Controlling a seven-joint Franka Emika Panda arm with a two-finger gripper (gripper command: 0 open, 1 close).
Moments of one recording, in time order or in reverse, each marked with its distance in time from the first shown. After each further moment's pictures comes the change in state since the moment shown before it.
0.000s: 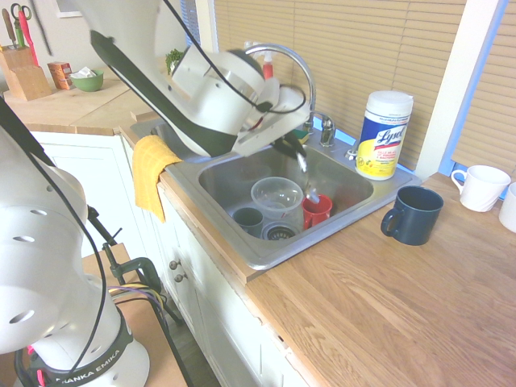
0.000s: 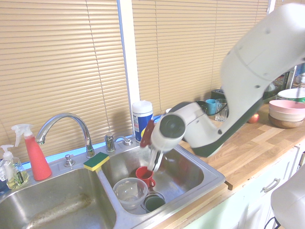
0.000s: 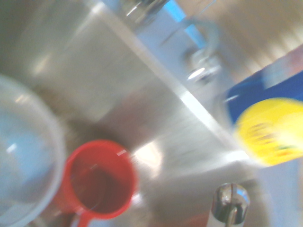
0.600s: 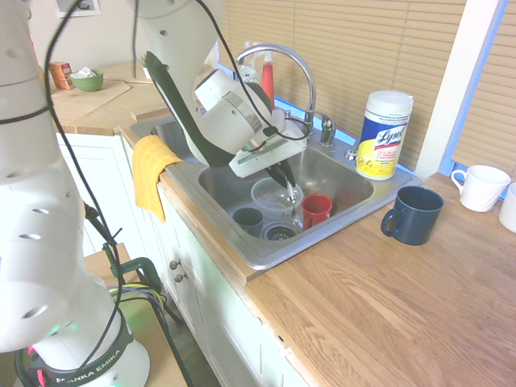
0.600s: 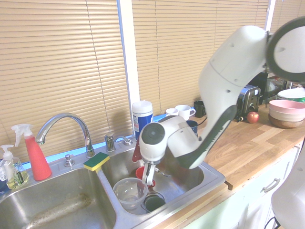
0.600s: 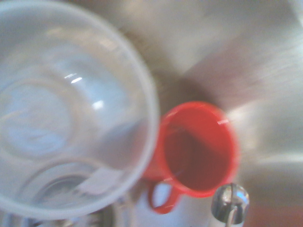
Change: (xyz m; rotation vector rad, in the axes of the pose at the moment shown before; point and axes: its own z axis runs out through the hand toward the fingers) arm -0.009 -0.041 0.058 0.009 -0.269 -0.083
